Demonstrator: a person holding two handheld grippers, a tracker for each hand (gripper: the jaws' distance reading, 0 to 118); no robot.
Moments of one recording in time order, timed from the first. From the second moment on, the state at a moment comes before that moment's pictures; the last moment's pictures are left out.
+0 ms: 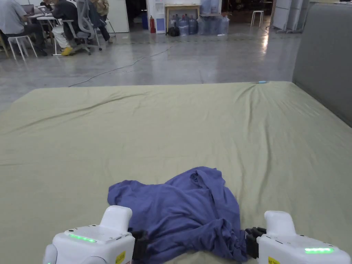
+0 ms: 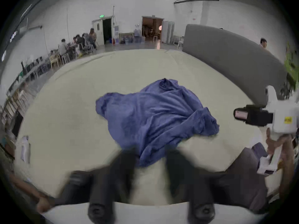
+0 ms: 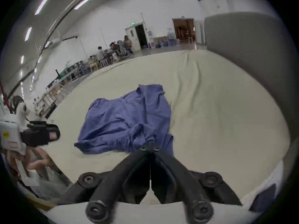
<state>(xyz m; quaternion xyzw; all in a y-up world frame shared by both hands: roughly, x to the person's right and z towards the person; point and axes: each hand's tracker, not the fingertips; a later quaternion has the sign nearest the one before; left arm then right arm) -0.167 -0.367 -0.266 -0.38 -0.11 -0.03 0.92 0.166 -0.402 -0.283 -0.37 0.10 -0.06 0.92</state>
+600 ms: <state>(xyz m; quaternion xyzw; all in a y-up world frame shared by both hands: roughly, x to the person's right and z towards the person) -0.260 -0.395 -0.478 -0.42 0.06 0.09 0.90 0.169 -0.389 -0.317 -0.37 0.10 -0.02 0.92</state>
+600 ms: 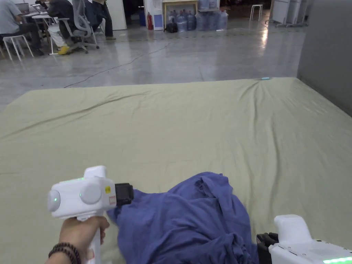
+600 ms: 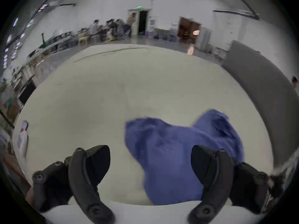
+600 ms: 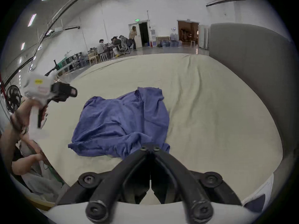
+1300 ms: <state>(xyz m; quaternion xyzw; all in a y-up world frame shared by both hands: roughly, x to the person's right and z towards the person) -0.242 -0.439 -0.541 -0.50 0.03 0.05 0.86 0.176 -0.391 -0.425 -0.40 0.07 0.00 0.91</state>
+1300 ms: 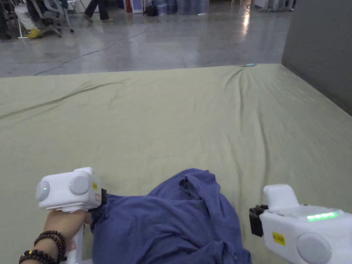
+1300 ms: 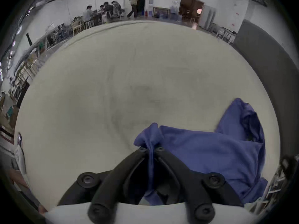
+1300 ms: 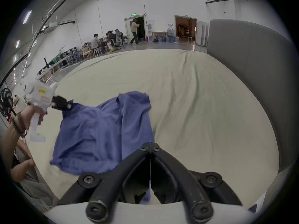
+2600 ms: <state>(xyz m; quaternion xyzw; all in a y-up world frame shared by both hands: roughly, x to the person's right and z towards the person) -0.281 -0.048 -0.540 -0.19 0.03 0.05 0.98 0.169 -0.043 -0.629 -0.21 0.08 0.08 0.97</state>
